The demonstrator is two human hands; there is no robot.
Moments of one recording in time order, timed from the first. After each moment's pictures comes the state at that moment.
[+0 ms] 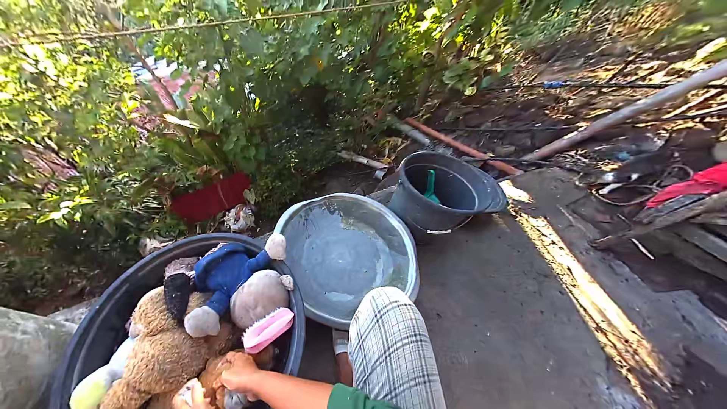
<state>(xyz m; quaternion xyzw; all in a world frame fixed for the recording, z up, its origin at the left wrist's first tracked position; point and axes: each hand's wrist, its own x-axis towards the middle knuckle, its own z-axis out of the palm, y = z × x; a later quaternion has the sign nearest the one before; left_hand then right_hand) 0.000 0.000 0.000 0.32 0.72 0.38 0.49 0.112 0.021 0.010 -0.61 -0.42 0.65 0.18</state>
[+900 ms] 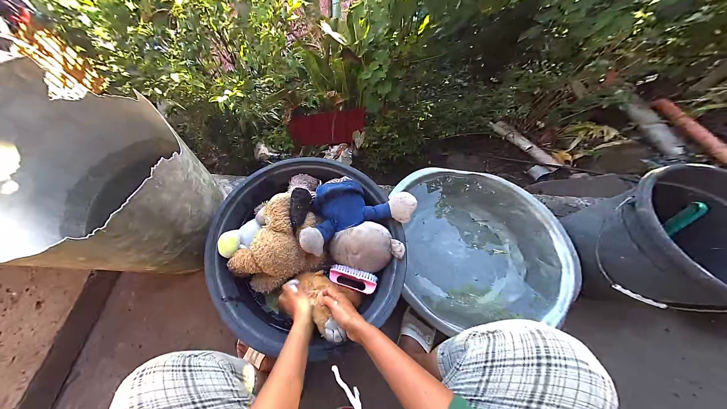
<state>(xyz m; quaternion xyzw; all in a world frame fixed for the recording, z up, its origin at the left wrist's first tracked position) 0.019 0.015 -0.044 0.24 0.80 0.32 0.45 0.135 0.005 0.001 -0.58 -0.42 0.68 0.20</state>
